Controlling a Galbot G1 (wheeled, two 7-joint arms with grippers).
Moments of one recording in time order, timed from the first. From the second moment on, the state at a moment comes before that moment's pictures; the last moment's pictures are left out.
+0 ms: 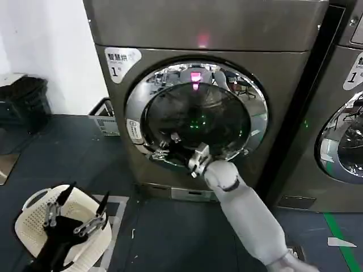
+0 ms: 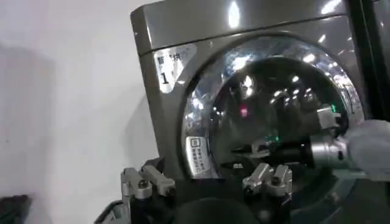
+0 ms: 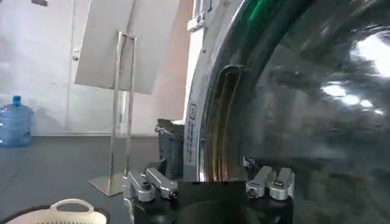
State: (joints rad) left arm 1.90 -1.46 -0.92 -2.57 -0.19 0.03 0.30; right arm -0.46 1.43 -0.04 1.35 0.32 -0.12 -0.49
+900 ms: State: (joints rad) left arm 1.85 -1.42 -0.95 -2.57 -0.18 0.12 0.30; right arm -0.42 1.47 -0.05 1.30 0.31 -0.13 -0.66
